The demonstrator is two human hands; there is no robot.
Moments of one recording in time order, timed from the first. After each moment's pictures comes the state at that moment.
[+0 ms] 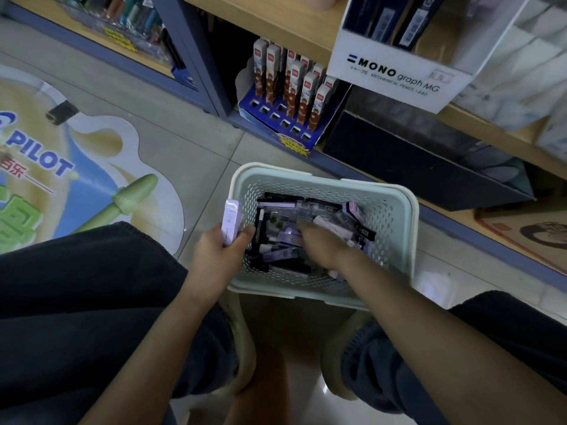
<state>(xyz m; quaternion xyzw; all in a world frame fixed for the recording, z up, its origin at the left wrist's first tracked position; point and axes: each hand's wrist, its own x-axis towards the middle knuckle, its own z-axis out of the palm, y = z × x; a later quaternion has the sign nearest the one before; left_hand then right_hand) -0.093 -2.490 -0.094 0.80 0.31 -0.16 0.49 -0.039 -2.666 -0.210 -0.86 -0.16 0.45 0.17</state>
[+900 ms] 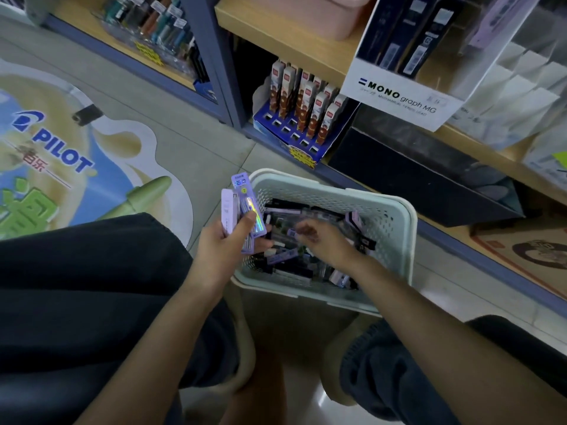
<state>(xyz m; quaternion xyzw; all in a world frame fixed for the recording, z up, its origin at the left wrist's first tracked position) -0.098 -2.490 -0.065 0.62 0.31 -0.10 0.72 -0.040 -2.669 -0.185 -0.85 -0.10 0.36 0.37</state>
